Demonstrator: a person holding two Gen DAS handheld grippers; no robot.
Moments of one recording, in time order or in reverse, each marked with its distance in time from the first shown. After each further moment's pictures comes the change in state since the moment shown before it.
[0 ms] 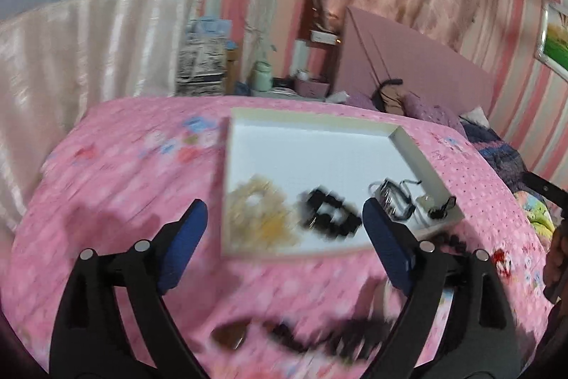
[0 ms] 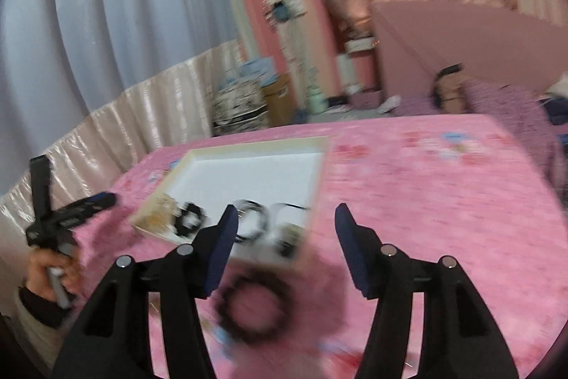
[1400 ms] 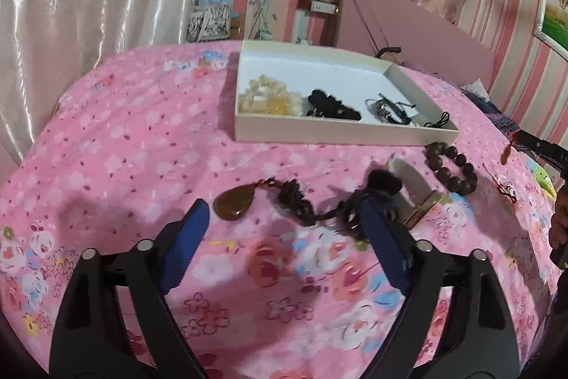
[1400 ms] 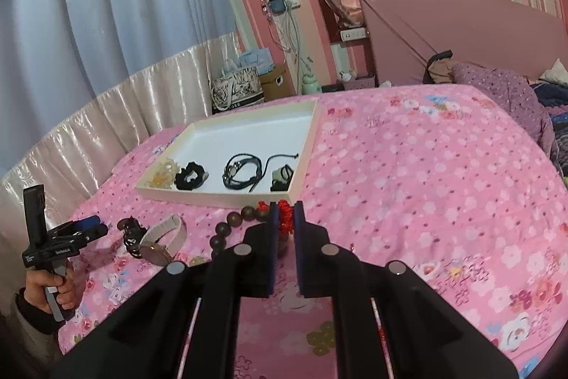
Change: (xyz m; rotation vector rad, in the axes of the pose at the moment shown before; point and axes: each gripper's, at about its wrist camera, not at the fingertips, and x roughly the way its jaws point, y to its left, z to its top) left arm -0.018 -0.003 -0.088 0.035 0.115 0.008; right arm -0.001 0.006 -0.049 0.063 0.048 0.068
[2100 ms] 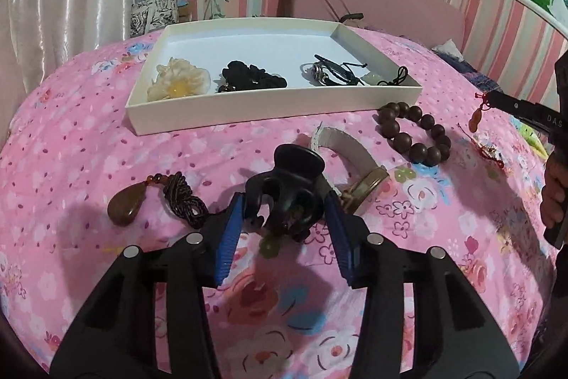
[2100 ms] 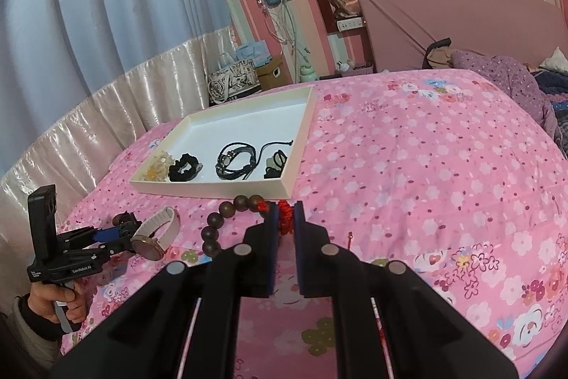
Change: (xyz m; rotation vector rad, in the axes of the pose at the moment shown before) left arm 0.034 -0.068 -0.006 0.144 0.073 -0.090; right arm 0.010 -0.010 -0.010 0.027 0.023 0.009
